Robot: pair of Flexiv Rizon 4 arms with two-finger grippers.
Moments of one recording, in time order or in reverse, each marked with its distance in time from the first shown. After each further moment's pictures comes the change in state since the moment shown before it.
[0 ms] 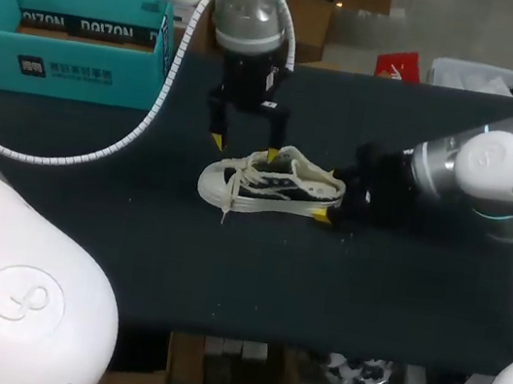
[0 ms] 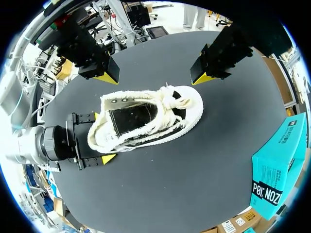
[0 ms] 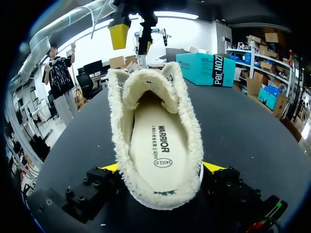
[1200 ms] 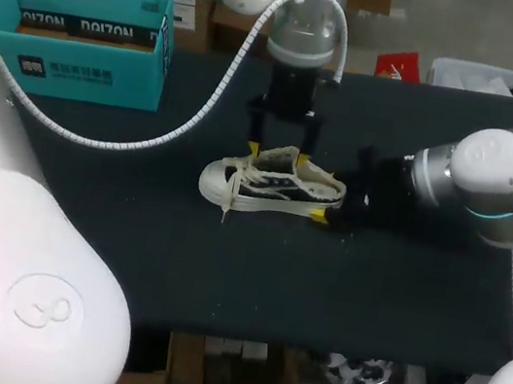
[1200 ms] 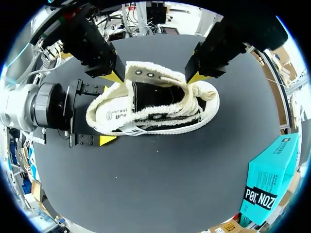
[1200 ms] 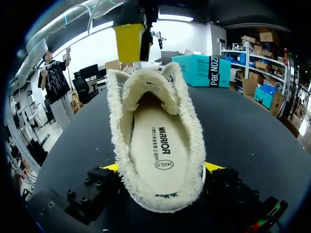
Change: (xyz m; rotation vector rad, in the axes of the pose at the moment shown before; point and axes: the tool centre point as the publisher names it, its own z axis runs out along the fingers) left arm 0.046 -0.034 0.021 -0.012 -0.116 -0.191; right arm 0.003 -0.002 0.002 -0.024 -0.030 0.028
